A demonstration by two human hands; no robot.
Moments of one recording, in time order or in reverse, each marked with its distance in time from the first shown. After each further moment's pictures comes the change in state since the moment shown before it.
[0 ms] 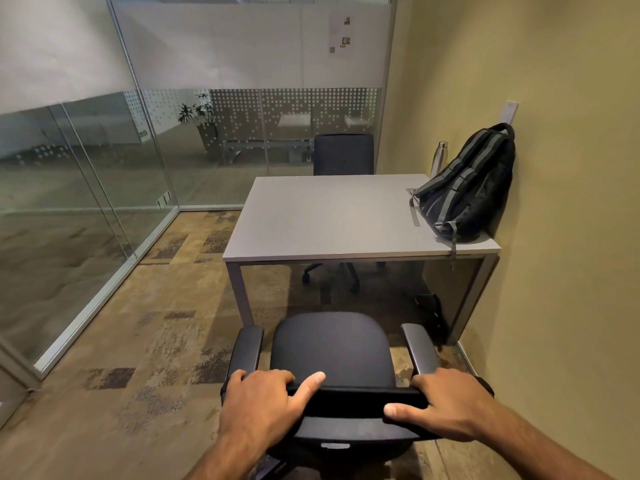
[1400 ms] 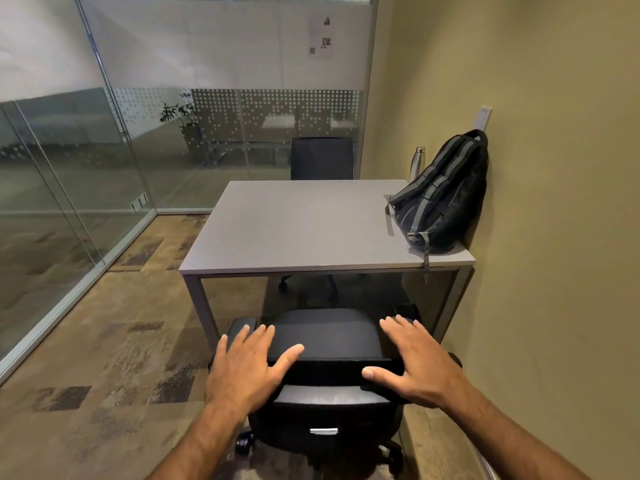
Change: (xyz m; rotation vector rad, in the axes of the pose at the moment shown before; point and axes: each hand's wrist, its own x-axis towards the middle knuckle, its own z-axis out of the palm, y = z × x) left_hand 0.125 0.085 0.020 -0.062 0.052 -0.010; right_hand 0.072 0.122 -0.034 0.133 0.239 -0.016
